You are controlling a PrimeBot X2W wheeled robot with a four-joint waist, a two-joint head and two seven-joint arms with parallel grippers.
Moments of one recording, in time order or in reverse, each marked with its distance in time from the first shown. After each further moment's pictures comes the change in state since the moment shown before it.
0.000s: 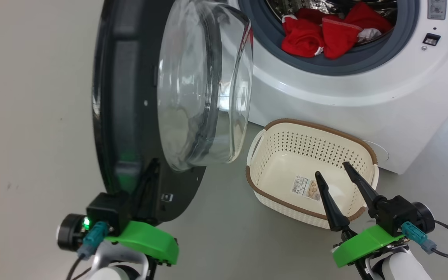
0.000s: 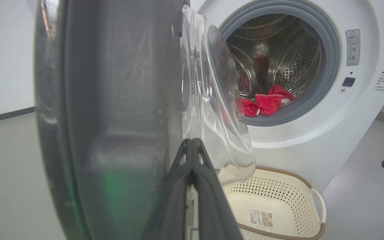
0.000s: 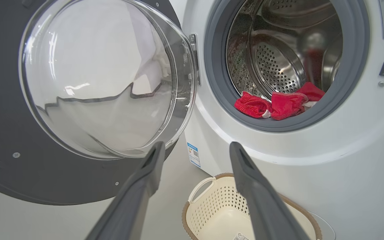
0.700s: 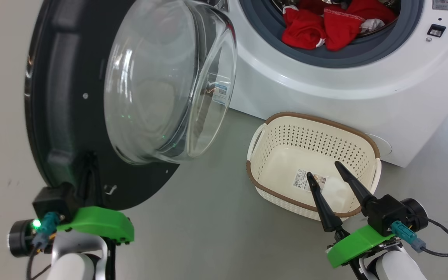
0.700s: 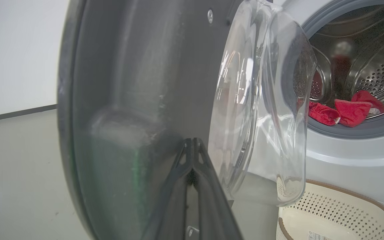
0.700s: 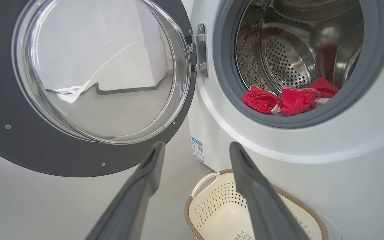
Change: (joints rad) left arm -0.034 0.035 0.147 0.131 -0.022 0.099 -0.076; right arm -0.020 -0.001 0.033 0.013 -0.035 0.000 0.000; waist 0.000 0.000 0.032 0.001
